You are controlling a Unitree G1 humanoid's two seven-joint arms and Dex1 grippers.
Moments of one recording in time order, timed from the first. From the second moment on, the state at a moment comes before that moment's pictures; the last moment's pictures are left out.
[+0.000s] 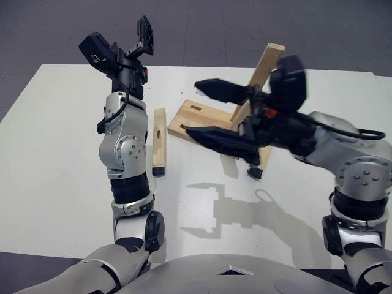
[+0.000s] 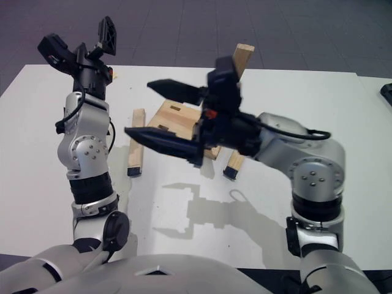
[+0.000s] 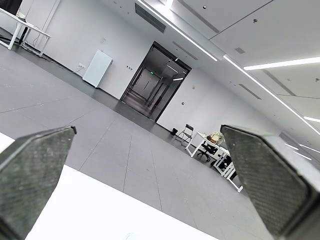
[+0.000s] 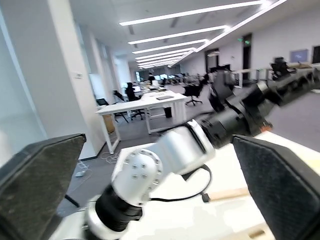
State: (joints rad) left arm -0.54 -0.07 0.24 -0.20 -0.50 0.36 0.18; right arm -0.48 -0.44 0.08 -0.57 1.20 0.85 0.42
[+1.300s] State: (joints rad) left arm -0.52 -0.06 0.20 -0.17 -0.37 0.34 0.20; right arm -0.59 -0.36 0.46 -0.02 0.37 0.84 0.69
